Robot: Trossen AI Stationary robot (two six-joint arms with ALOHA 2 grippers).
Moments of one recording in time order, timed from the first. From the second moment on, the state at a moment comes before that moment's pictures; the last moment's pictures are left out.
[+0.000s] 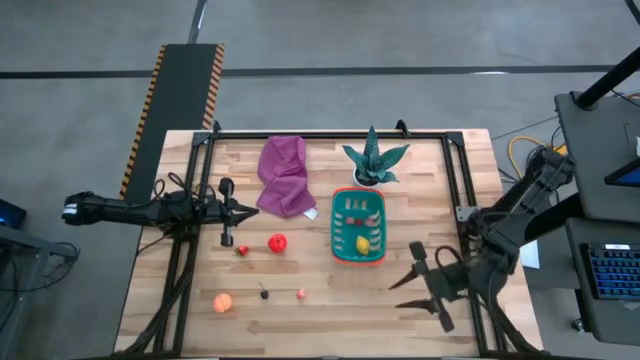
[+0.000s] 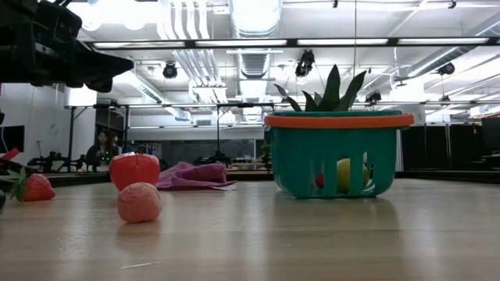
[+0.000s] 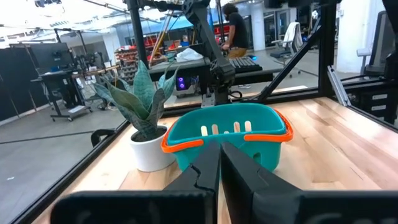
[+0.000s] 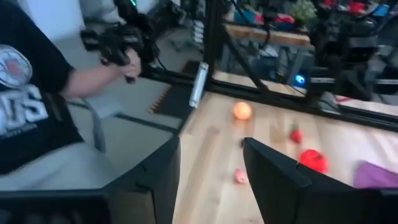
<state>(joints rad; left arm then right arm) -0.05 0.31 0.03 0.27 -0.11 0.16 0.84 1.17 0.93 -0.05 0.51 0.10</state>
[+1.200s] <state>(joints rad) -0.05 0.35 0.03 0.28 -0.11 0.13 0.11 0.15 0.24 -0.10 0.13 -0.08</state>
